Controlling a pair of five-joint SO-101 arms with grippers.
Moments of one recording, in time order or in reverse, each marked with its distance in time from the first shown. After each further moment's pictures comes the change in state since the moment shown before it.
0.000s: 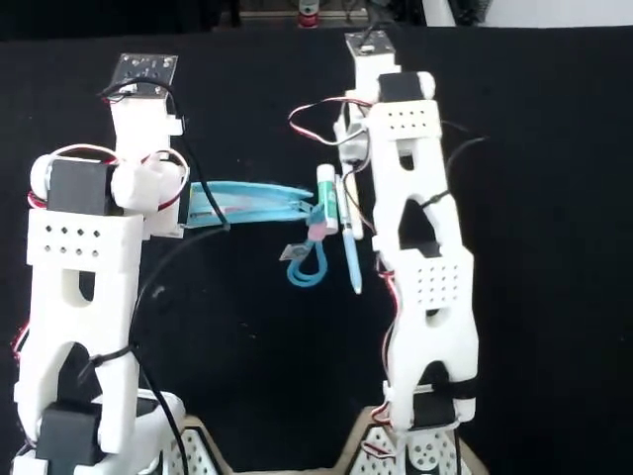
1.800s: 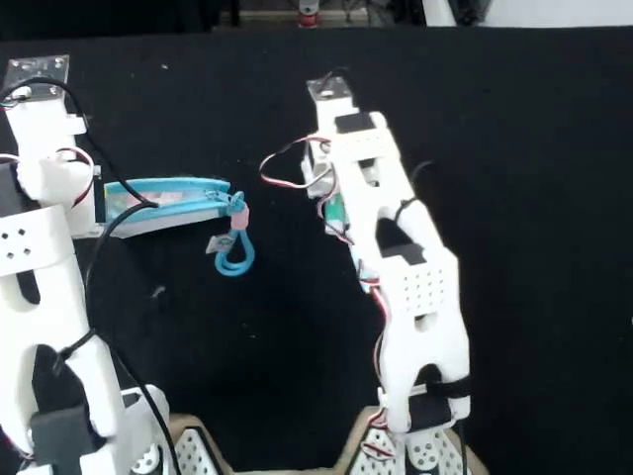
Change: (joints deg) left arm -20.8 -0.9 -3.3 2.2 -9.7; right arm -4.0 -2.4 28.6 -19.2 -2.7
